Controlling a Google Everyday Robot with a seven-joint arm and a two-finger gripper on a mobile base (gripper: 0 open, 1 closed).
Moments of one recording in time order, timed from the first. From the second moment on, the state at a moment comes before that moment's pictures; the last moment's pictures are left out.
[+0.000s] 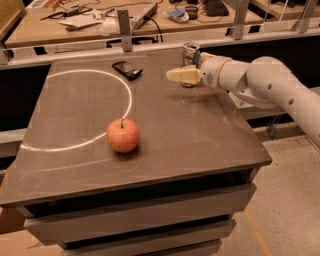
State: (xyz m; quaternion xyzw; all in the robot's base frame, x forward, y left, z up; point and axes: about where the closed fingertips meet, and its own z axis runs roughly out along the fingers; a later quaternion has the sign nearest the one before) arm 0.763 -0.097 0.893 -0.28 0.71 0.22 0.60
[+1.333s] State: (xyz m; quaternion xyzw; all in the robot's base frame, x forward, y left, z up) arm 0.746 -0.130 0.920 -0.27 0.69 0.30 0.60
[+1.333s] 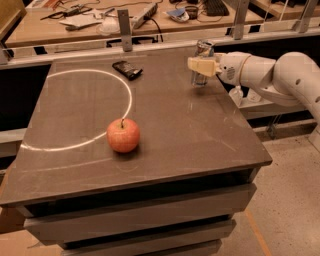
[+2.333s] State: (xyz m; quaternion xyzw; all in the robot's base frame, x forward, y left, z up) arm 0.667 -0.153 0.934 -0.34 0.67 0.34 0.56
